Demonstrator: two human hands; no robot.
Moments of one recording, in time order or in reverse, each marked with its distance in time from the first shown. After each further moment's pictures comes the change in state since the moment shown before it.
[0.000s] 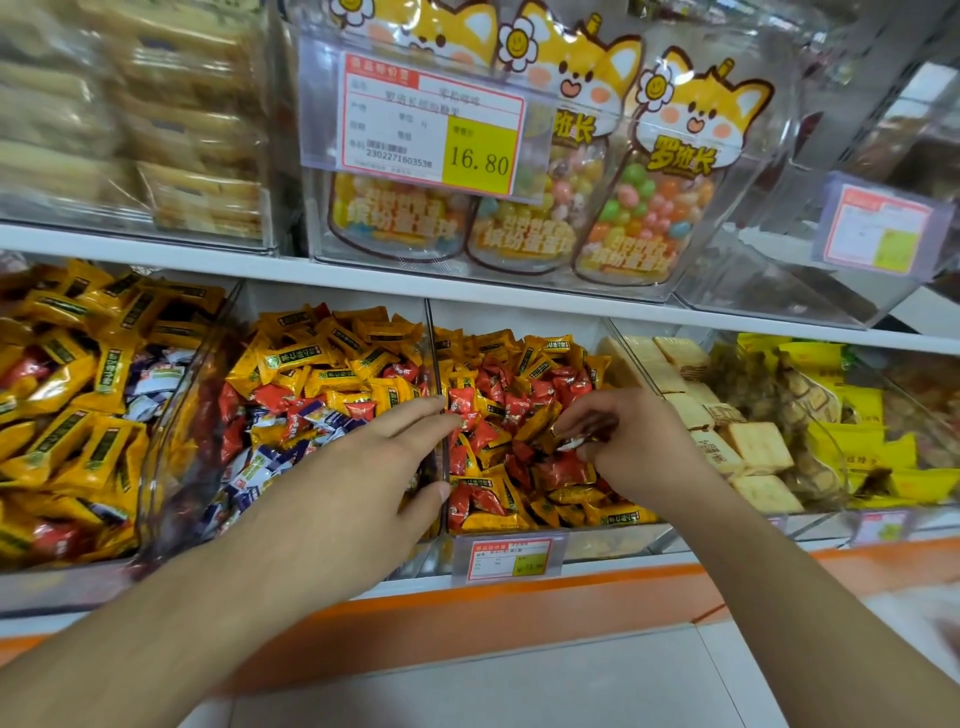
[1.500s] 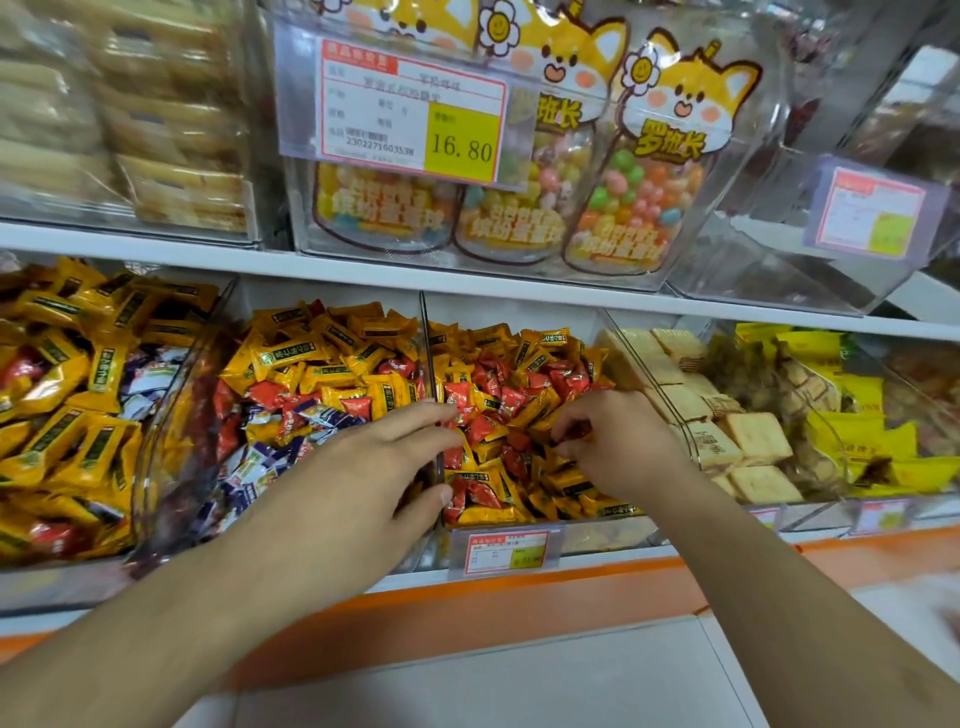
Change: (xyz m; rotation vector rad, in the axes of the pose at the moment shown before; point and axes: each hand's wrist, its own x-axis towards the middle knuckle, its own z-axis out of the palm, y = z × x) left_hand 0.000 -0.006 0.009 -0.003 0.034 0.116; right_hand 0.014 0.016 0.017 -0.325 -0.008 -0.092
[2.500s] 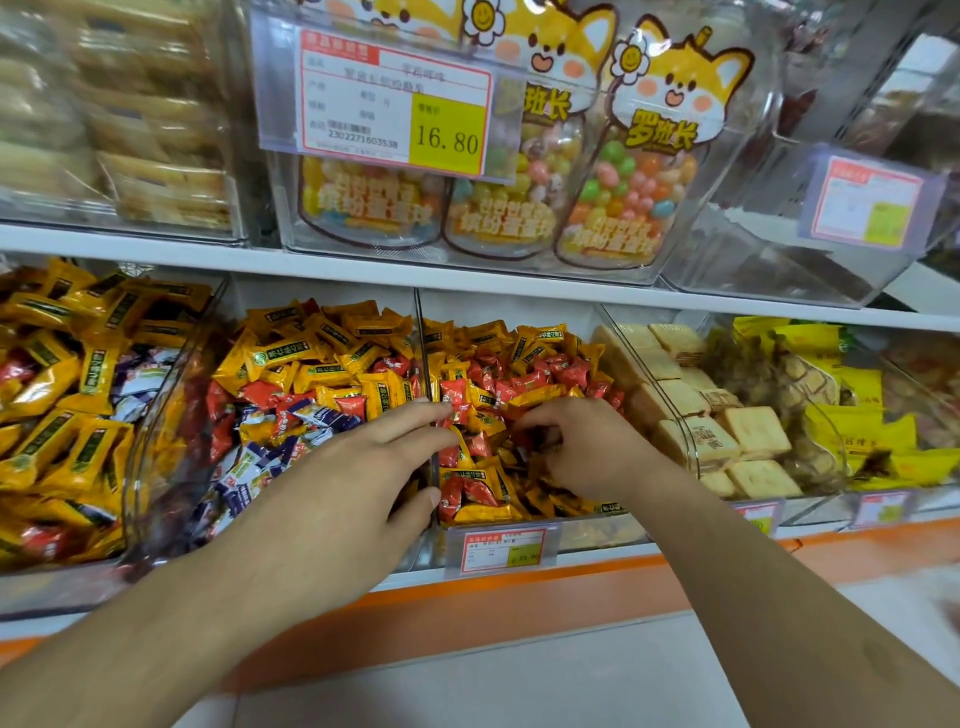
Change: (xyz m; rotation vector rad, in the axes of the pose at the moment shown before) left_hand -0.002 0.006 -0.001 0.021 -0.054 -0.031; right_hand 0.006 -0.015 0.006 0.109 -0.217 -0.055
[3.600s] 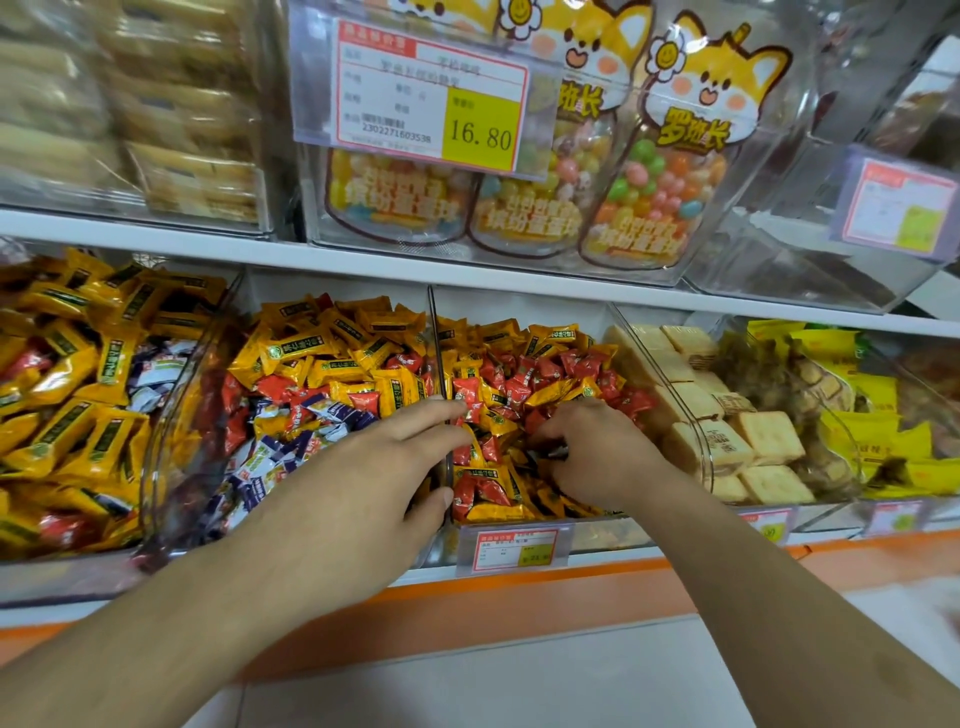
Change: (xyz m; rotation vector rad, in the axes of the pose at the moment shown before) left_hand 0.000 -0.006 0.003 -0.012 0.048 0.028; right_hand 0.001 -0.005 0.007 -0.157 0.000 -0.001
